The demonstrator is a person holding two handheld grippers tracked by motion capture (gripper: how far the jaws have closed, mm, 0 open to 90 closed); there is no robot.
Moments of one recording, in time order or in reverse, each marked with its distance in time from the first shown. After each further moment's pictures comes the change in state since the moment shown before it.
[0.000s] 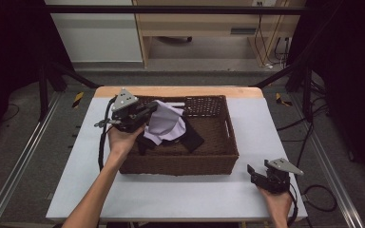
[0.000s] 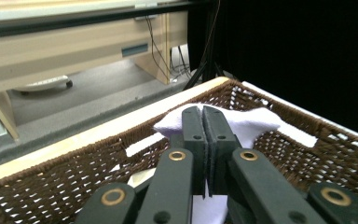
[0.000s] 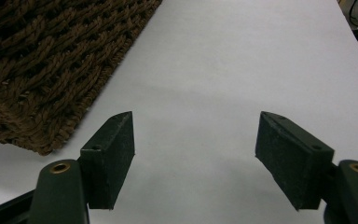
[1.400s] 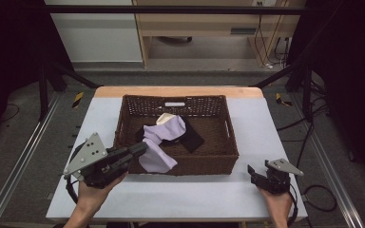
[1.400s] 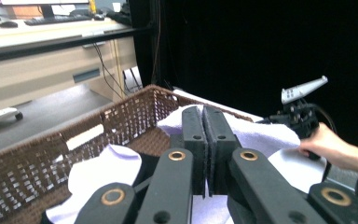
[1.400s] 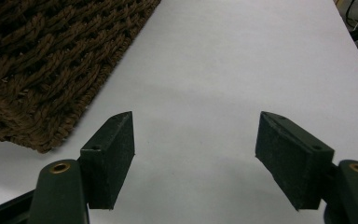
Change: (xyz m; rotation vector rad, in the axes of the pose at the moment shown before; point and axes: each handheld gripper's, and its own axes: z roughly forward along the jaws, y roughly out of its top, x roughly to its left) left arm -0.064 -0.027 -0.117 -0.076 -0.190 0.070; right arm 0.001 -0.001 -0.001 0.001 -0.008 -0.005
